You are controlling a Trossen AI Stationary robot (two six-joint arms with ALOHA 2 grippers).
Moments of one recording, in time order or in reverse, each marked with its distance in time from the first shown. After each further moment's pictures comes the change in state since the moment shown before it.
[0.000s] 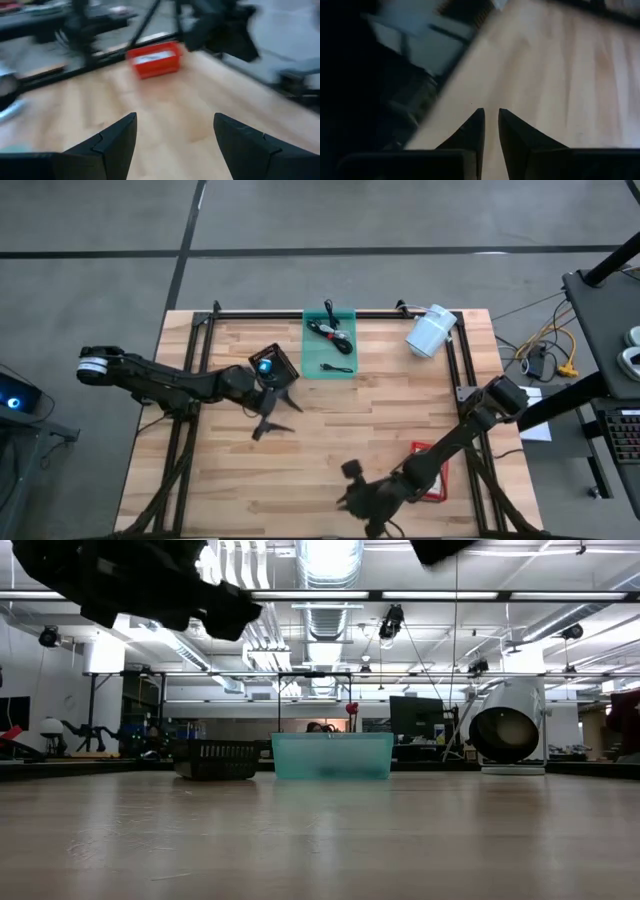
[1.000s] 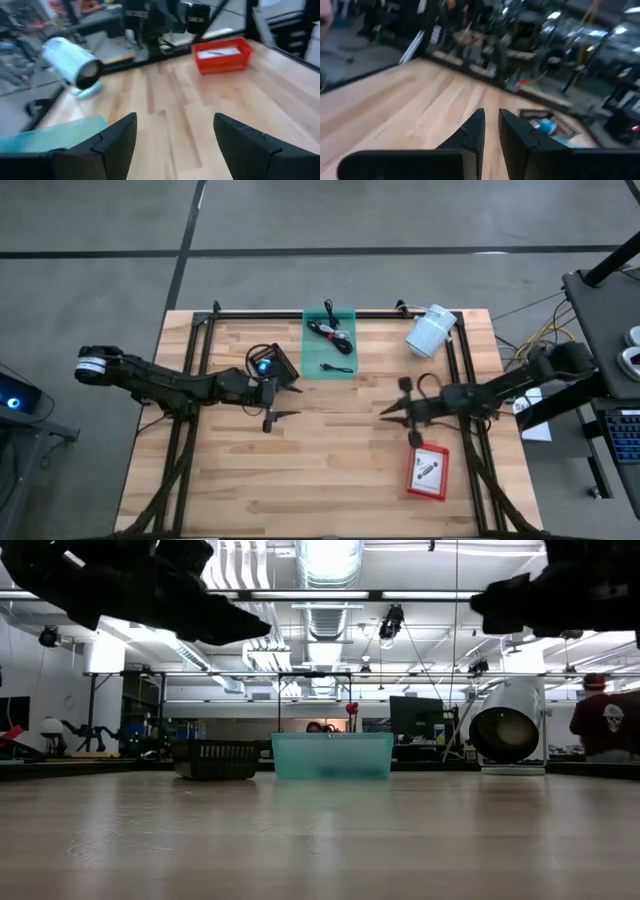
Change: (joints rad) left arm -0.025 -0.017 -0.057 0.106 -0.339 -0.029; right arm -0.441 -0.879 -1.058 0.801 -0.249 -0.474
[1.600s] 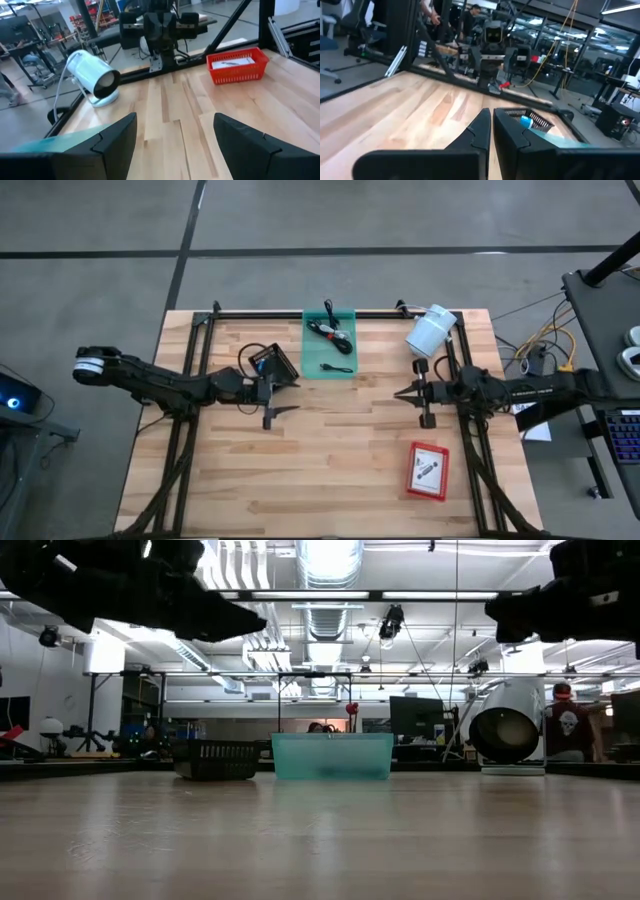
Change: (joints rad) left arm 0.001 -0.024 -0.041 0.097 -0.061 0.025; right arm -0.291 -0.448 -0.110 -0.217 -0.235 0.072
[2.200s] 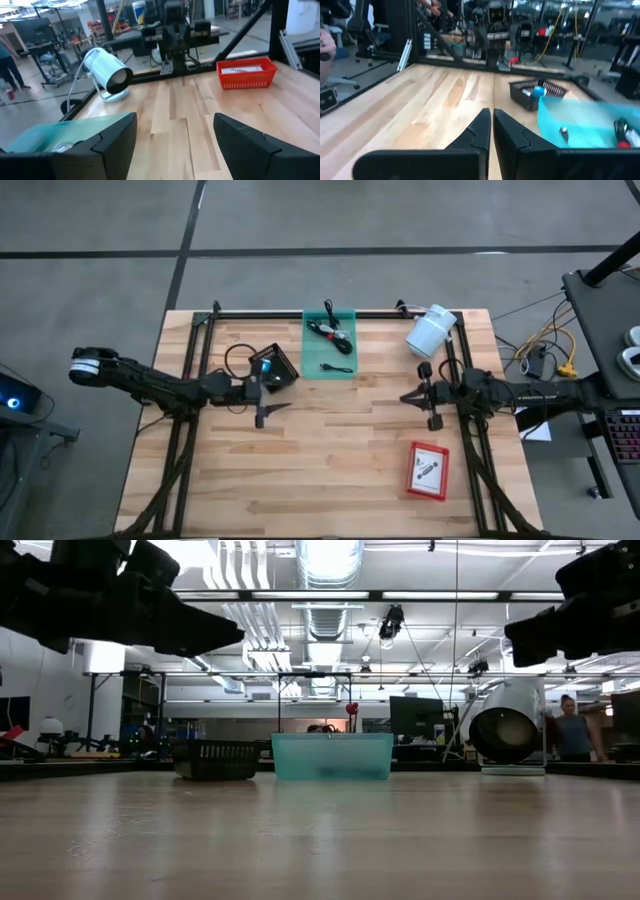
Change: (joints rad) left arm 0.000 -0.048 -0.164 0.185 -0.056 -0.062; right arm 0.000 -0.293 -0.039 -0.338 0.001 0.156
